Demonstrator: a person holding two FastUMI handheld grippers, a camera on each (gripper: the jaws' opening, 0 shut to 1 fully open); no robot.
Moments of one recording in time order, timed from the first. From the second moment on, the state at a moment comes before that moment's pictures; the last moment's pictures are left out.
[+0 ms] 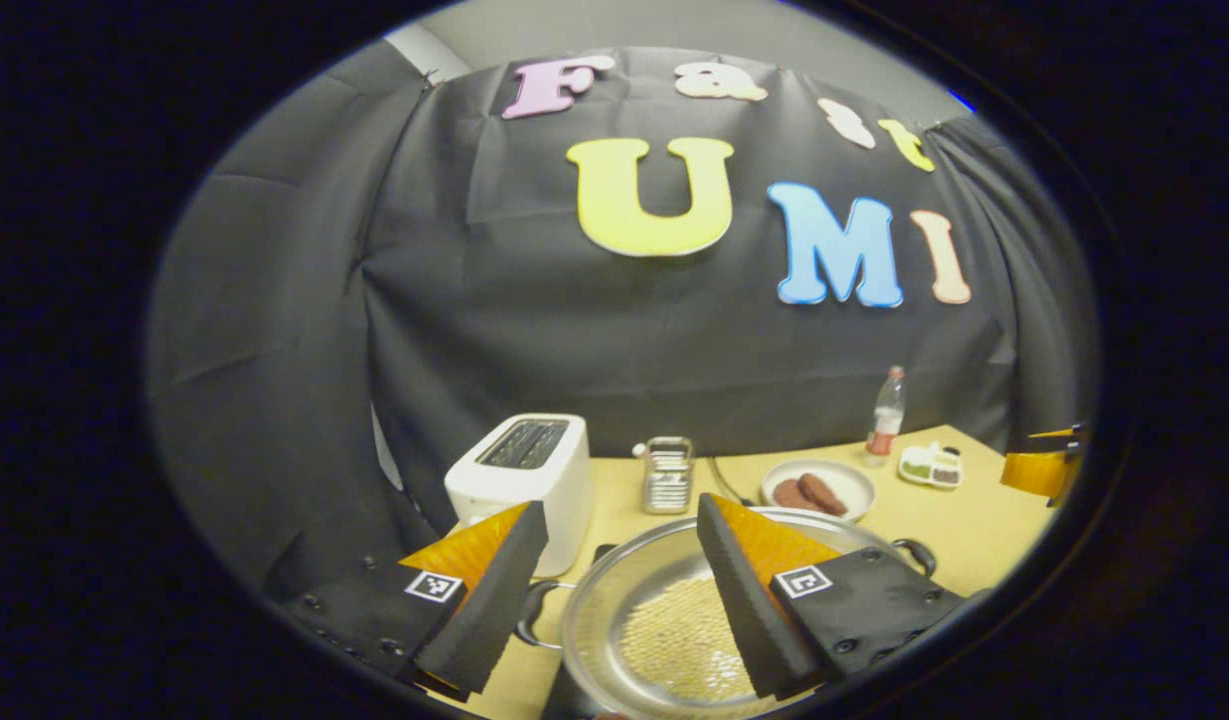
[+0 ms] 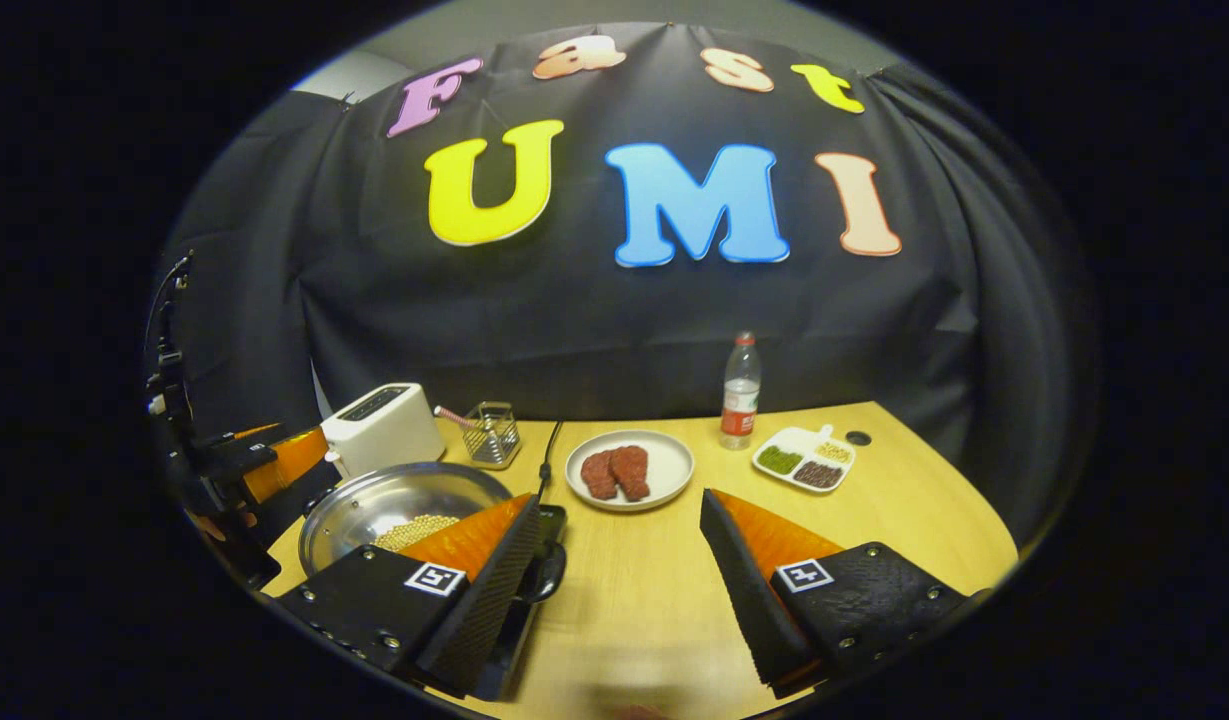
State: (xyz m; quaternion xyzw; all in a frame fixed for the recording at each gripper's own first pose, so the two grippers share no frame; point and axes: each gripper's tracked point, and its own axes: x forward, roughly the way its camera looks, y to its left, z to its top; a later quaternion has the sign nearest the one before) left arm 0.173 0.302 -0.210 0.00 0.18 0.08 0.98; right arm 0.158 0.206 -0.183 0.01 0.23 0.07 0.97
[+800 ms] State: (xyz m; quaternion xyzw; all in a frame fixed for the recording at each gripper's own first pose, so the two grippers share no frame) left arm 0.102 -0.014 -0.039 -0.02 0.06 0.00 1.00; right arm 0.068 -0.042 -0.040 0.00 0.06 0.03 1.00
